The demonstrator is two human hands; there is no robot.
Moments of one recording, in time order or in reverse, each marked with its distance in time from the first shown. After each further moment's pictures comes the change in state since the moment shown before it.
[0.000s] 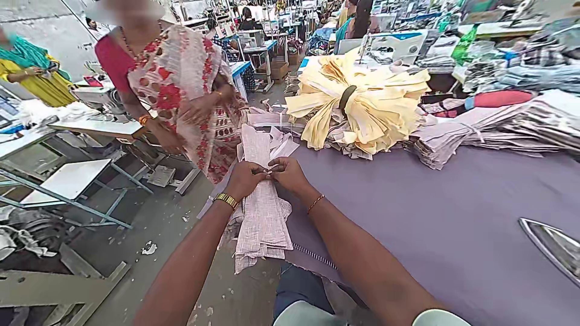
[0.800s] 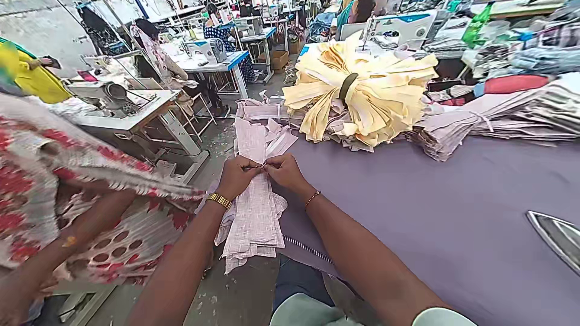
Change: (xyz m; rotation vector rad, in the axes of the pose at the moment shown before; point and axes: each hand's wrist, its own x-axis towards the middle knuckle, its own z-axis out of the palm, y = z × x) left_hand -0.008 -0.018 0.008 -0.058 0.192 0.110; right_hand 0.001 0.012 0.003 -0.203 0.064 -0.165
